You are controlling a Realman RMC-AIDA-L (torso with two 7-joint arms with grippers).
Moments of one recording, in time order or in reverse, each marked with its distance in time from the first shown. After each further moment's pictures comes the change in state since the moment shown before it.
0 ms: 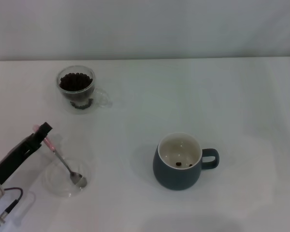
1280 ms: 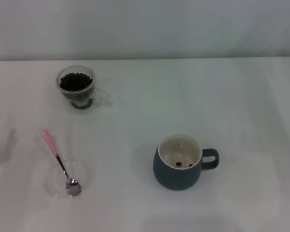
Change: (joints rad) left arm 0.117 0.012 -0.012 0.073 -0.339 0.006 0.615; right arm -0.057 0.044 -0.002 0.009 -0.105 -0.100 -0.005
